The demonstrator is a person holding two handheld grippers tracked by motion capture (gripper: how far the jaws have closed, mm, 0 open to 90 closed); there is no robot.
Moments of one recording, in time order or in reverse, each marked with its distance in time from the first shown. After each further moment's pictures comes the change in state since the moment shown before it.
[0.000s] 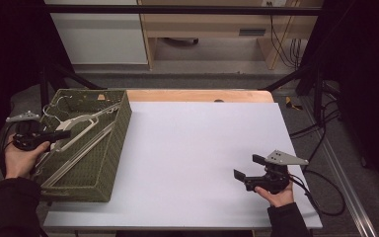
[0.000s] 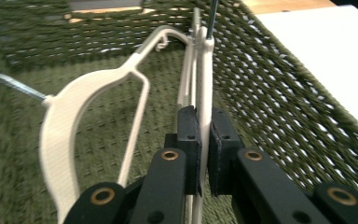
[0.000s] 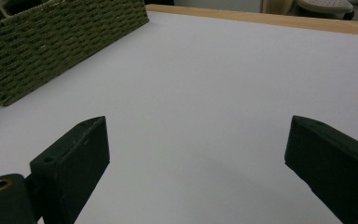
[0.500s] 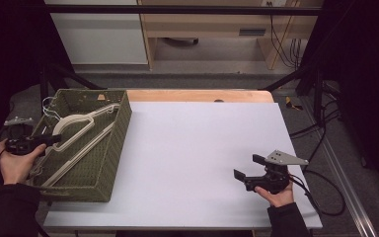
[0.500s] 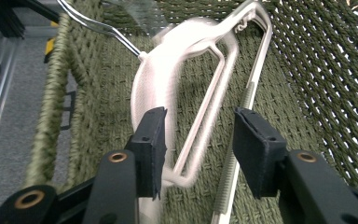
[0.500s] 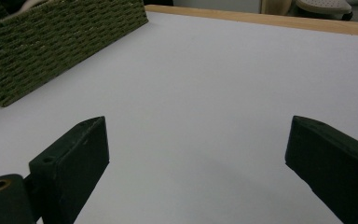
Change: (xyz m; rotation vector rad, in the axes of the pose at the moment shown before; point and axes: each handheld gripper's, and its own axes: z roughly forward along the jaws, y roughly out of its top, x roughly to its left) left arm 0.001 -0.014 -0.014 0.032 0.265 -0.088; right arm 0.001 0.000 0.000 -0.005 -0.006 0.007
